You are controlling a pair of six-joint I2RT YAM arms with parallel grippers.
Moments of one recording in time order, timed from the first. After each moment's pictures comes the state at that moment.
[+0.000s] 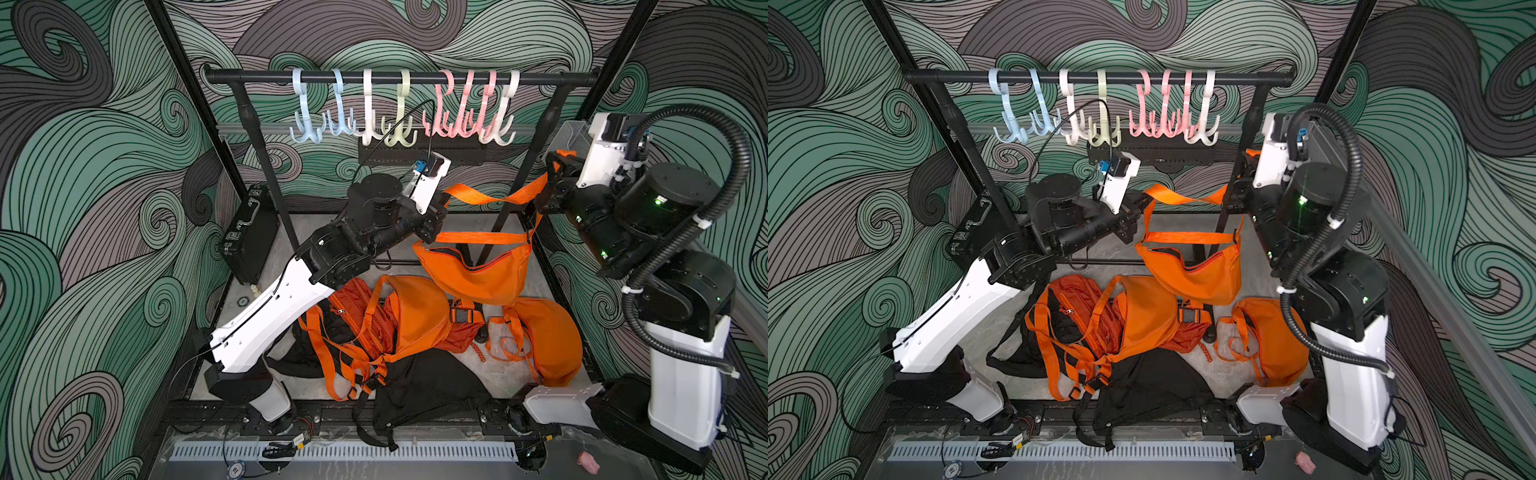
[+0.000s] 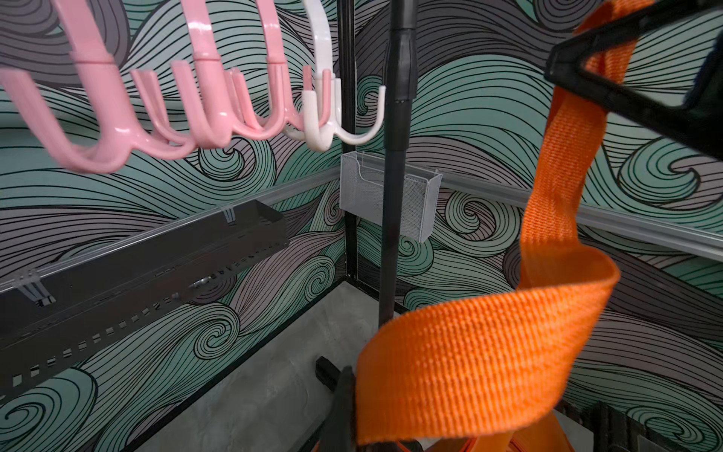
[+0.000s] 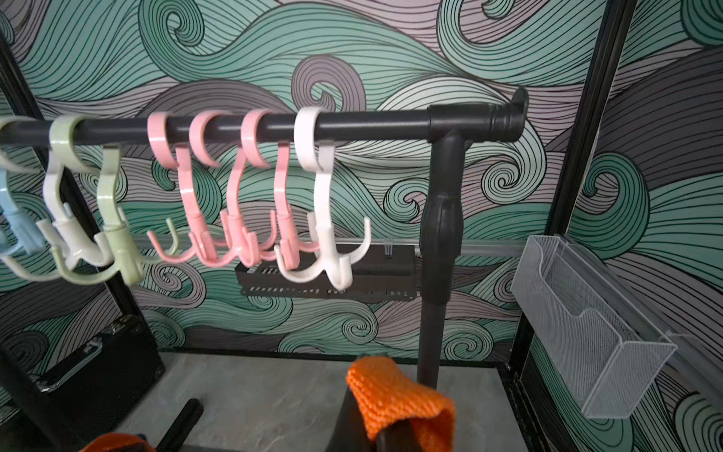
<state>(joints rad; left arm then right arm) -0.96 1.64 2.15 -0.57 -0.13 0.01 0.57 1.36 2.34 -0.92 0.48 0.00</state>
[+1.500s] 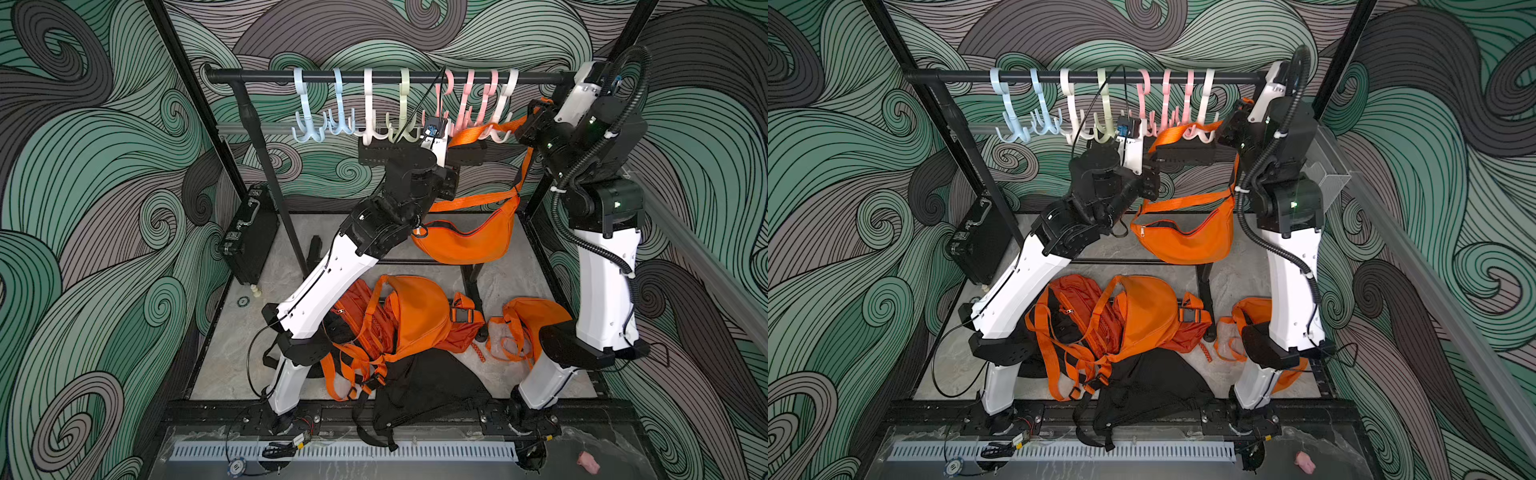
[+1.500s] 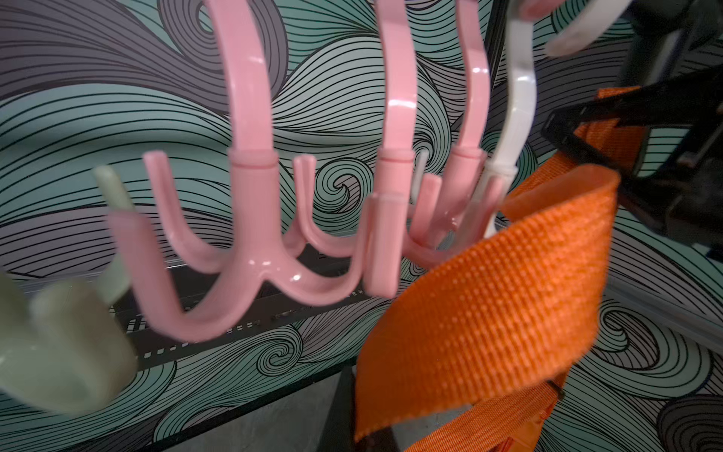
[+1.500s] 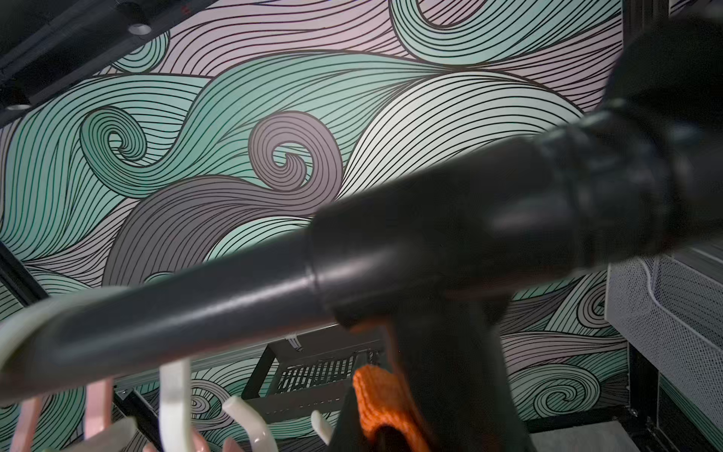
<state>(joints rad) -0.93 2.03 2.69 -0.62 -0.47 -0.05 0.23 1.76 2.64 -0.76 0.17 0.32</state>
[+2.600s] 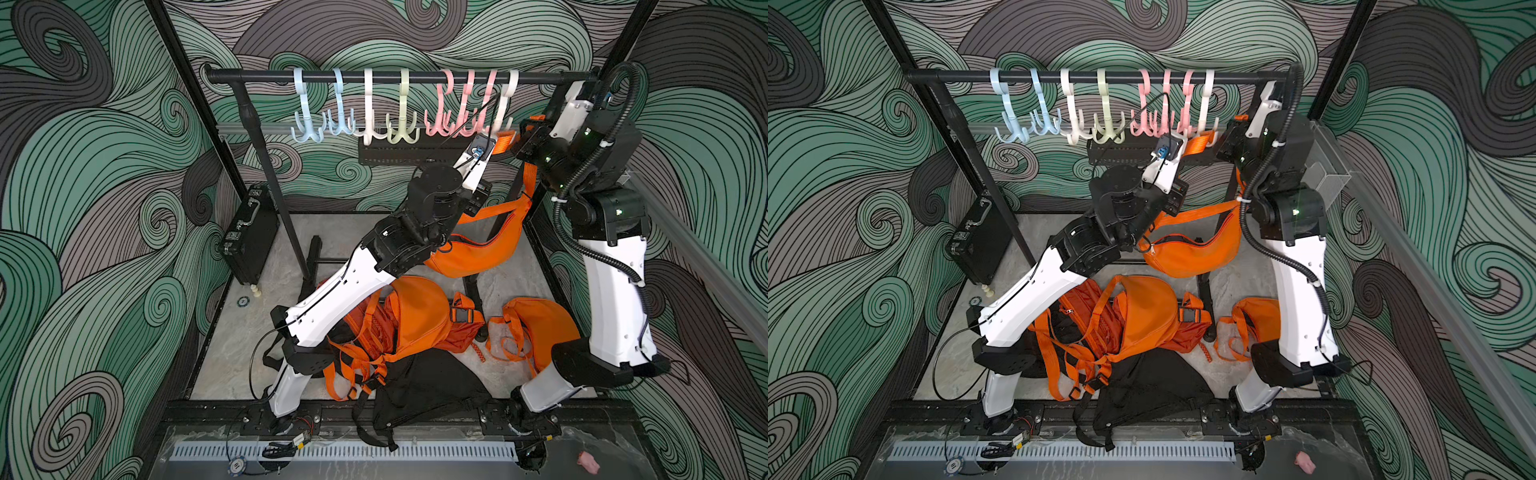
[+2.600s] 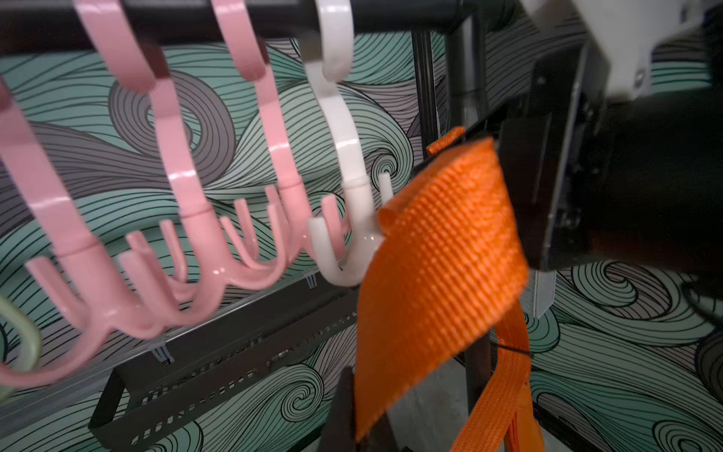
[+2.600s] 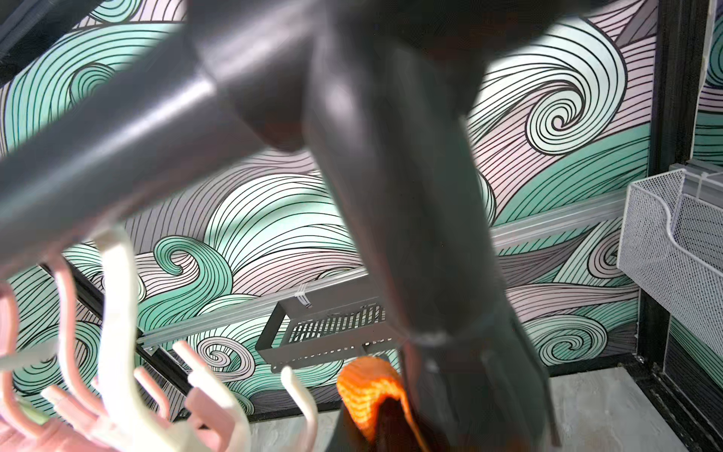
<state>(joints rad) -1.05 2.03 2.57 -0.45 -0.53 0.24 0.23 1.60 2.36 -0.74 0.12 0.37</state>
